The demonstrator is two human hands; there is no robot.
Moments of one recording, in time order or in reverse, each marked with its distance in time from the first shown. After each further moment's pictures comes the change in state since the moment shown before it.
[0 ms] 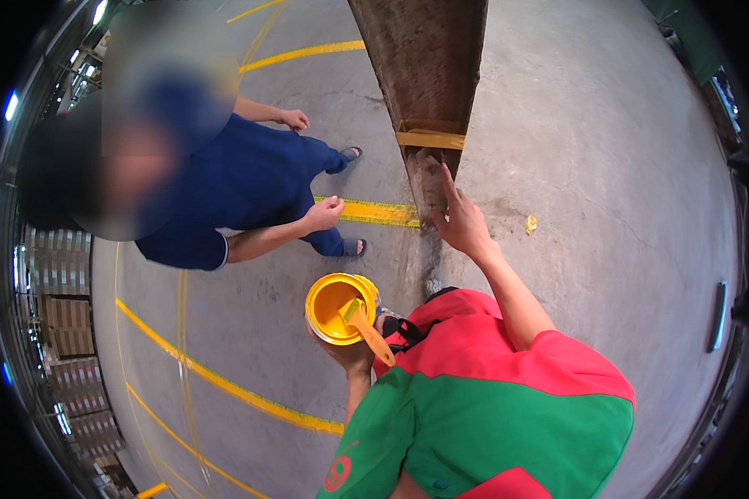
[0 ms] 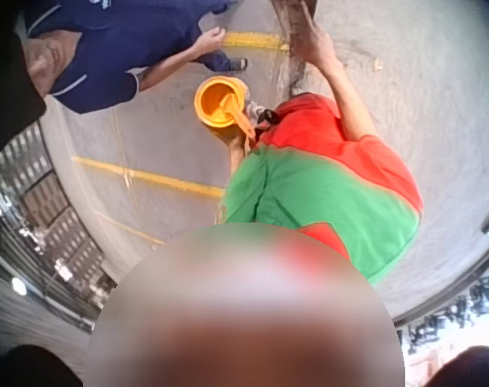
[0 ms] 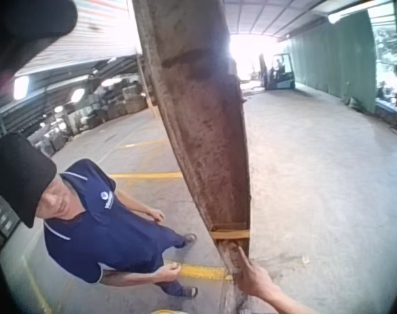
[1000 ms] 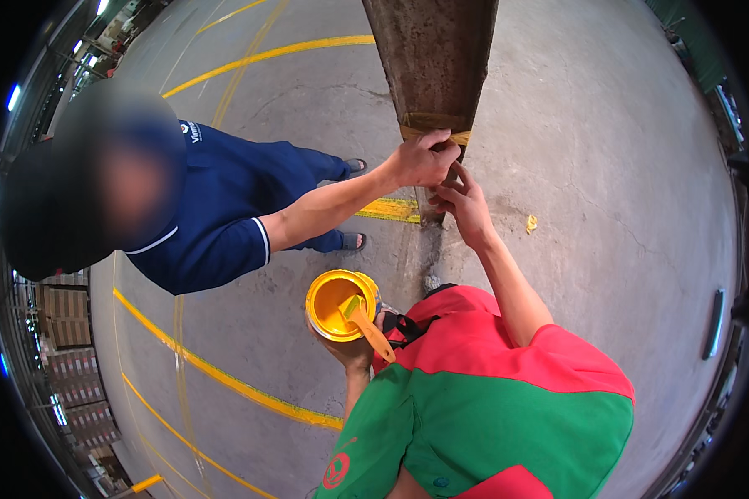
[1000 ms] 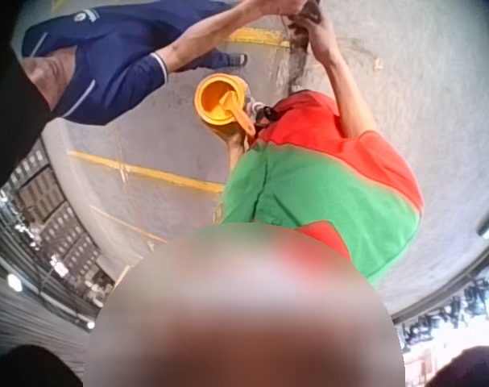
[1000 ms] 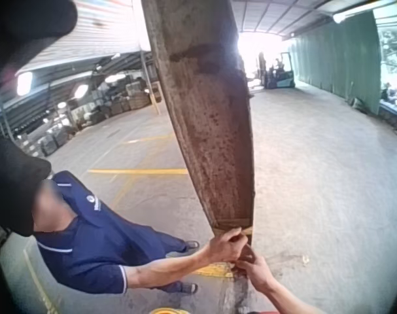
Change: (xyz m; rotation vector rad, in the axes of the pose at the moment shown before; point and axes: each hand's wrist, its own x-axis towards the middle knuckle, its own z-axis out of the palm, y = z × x) left_hand -0.011 0.004 -0.001 -0.079 0.014 -0.107; right_hand 0.014 -0.007 -0.006 1.158 -0.015 0.240
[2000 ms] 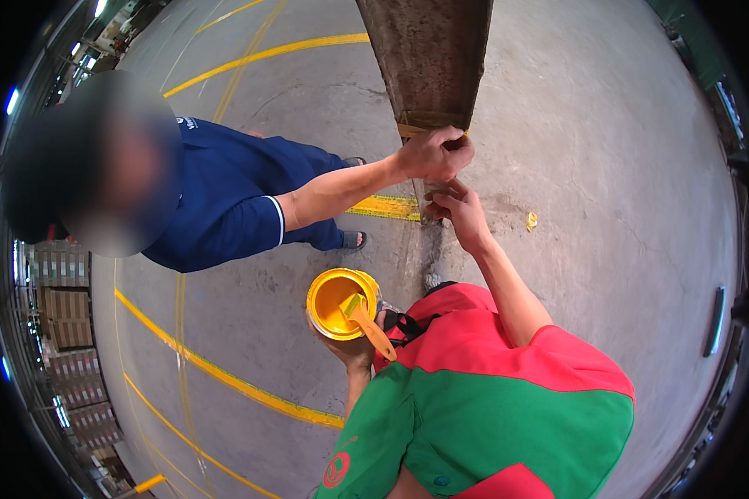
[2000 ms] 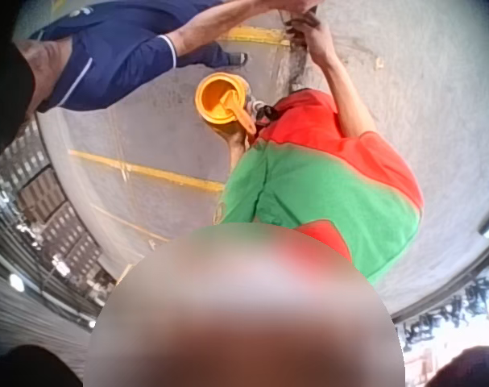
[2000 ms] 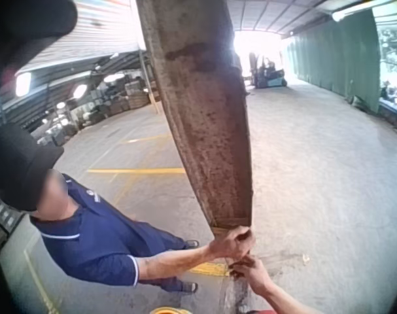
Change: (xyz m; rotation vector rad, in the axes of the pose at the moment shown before) left_hand 0.000 0.002 -0.001 0.007 -0.018 0.066; right_hand -0.004 0.022 -0.004 -0.033 -0.009 0.054
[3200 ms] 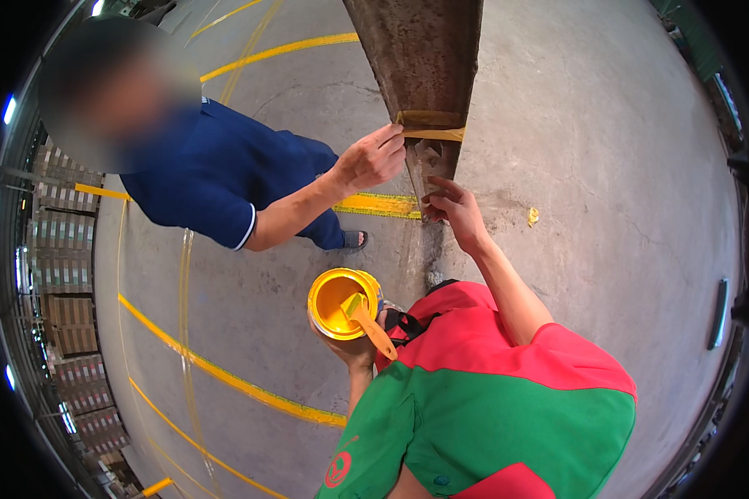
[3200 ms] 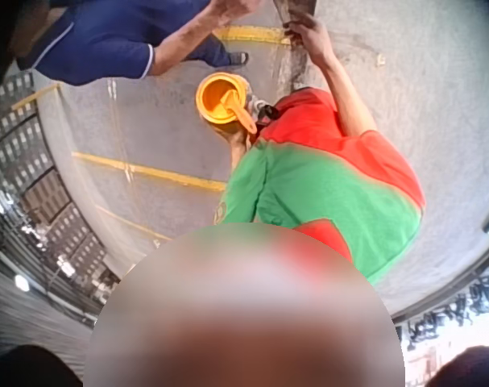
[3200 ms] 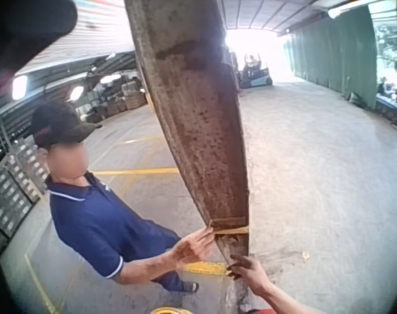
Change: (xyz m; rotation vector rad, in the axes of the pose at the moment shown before) left_hand -0.022 0.000 -0.011 -0.027 -0.004 -0.027; right_hand -0.026 0.007 0.001 -0.057 -0.016 -0.020
